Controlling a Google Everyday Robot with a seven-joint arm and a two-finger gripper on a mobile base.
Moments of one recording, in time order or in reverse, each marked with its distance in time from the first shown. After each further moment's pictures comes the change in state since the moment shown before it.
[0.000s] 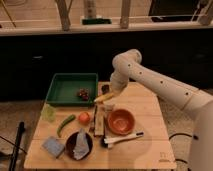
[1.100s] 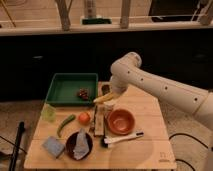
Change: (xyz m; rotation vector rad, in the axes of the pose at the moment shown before) arm -0.017 0.014 -0.019 0.058 0.076 0.074
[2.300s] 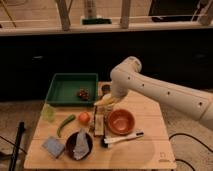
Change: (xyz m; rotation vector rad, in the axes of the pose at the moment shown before) arm -0.013 0.022 -0.001 -0.006 0.033 0.069
